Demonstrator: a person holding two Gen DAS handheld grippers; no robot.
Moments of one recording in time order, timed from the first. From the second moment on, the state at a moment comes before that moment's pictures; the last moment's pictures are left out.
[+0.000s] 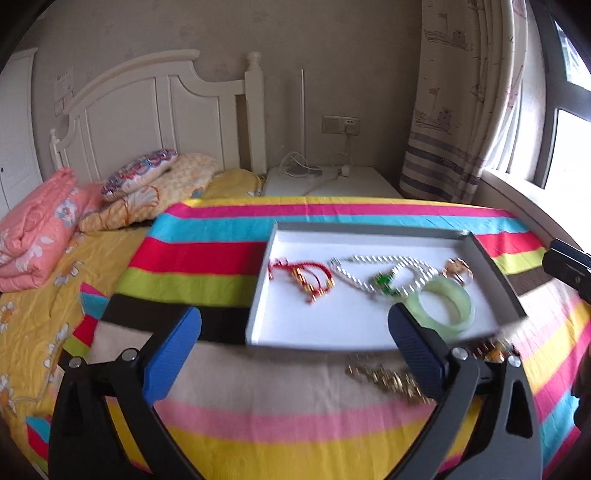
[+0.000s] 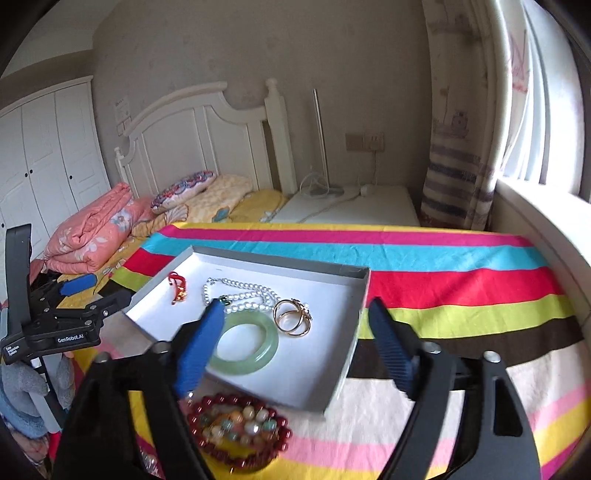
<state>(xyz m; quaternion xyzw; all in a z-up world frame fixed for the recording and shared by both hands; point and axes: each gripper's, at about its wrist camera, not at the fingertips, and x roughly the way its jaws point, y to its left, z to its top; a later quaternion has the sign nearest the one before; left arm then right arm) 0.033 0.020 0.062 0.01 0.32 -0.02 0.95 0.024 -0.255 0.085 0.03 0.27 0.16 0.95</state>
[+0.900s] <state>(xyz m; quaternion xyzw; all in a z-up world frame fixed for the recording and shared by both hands) -0.024 0.049 0.008 -0.06 0.41 -0.08 0.91 -0.037 -0.168 0.021 -0.18 0.38 0.24 0.88</state>
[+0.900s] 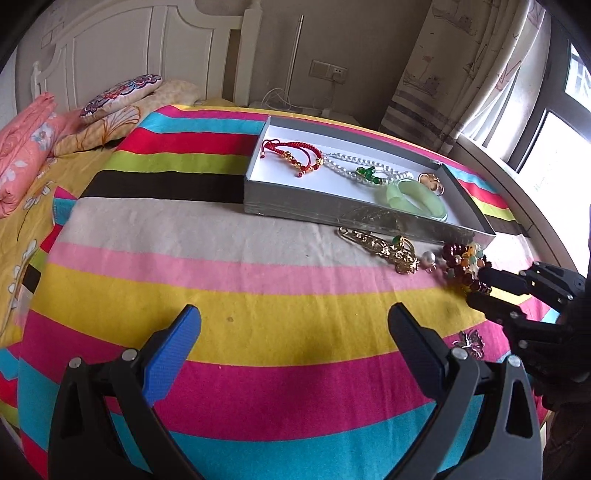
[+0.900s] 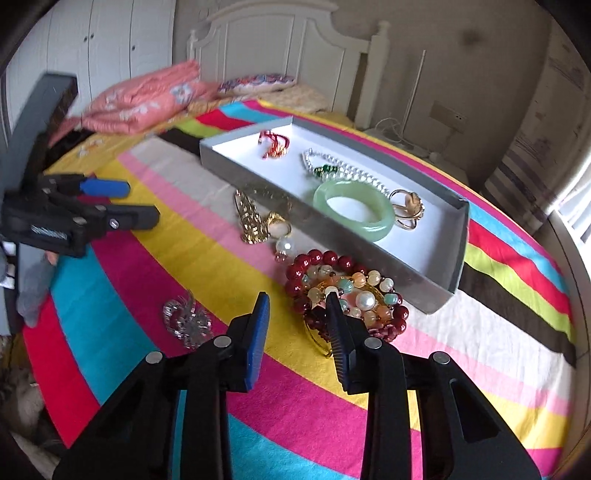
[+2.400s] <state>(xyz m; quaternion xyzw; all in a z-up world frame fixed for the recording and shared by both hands) -0.065 -0.089 0.007 0.14 0.40 -0.29 0.86 -0.067 -0.293 0.074 0.11 0.26 0.22 0.93</state>
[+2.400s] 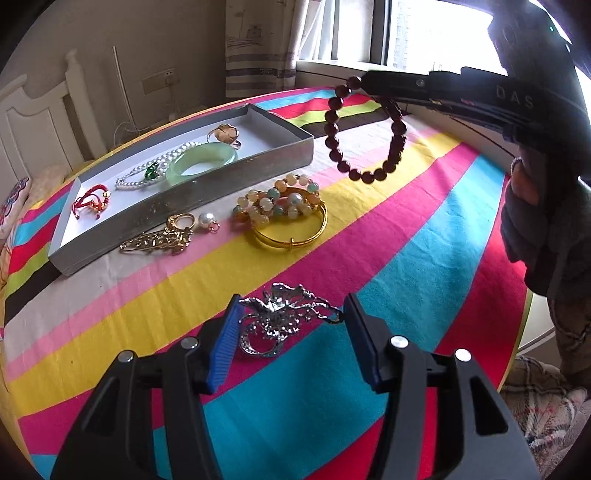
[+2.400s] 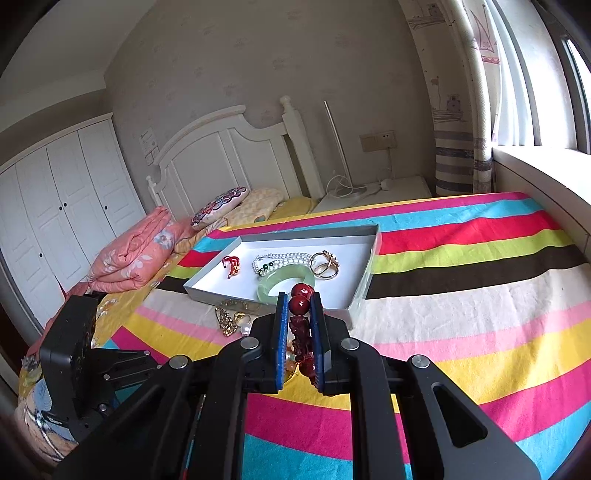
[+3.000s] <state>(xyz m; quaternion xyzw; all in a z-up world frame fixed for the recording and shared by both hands) -0.053 -0.041 0.021 0.09 0.40 -0.21 0.89 -0.065 -0.274 0.073 0.09 0.27 0.23 0.93</state>
